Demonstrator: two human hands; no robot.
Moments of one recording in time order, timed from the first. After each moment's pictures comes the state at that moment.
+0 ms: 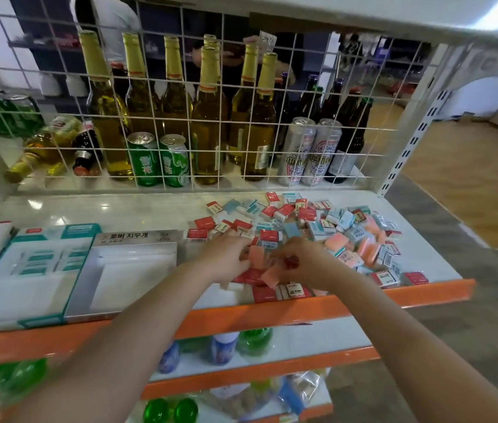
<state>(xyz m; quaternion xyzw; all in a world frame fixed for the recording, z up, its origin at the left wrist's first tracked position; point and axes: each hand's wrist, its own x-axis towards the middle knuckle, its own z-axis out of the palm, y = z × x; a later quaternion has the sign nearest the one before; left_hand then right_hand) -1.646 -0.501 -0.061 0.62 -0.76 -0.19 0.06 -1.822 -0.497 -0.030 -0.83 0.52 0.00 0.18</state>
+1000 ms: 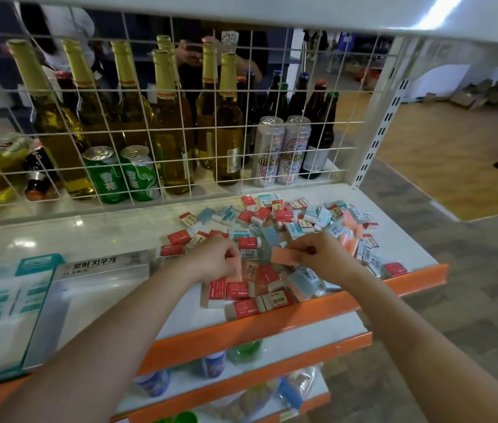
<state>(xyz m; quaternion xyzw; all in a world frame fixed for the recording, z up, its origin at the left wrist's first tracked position) -1.656 -0.531 -0.055 0.59 -0.75 -0.29 0.07 -1.872 -0.513 -0.038 -0.73 0.60 -0.20 0.26</state>
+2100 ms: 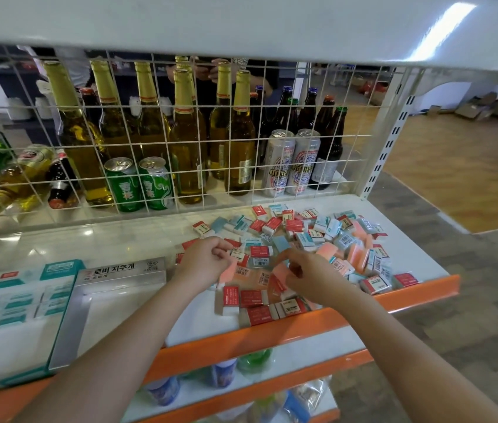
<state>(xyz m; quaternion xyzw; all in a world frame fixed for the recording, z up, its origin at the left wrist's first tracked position) -1.635 -0.518 -0.056 0.64 -0.63 -0.29 0.31 -1.837 -0.502 -0.043 -0.78 0.57 -0.13 0.23</state>
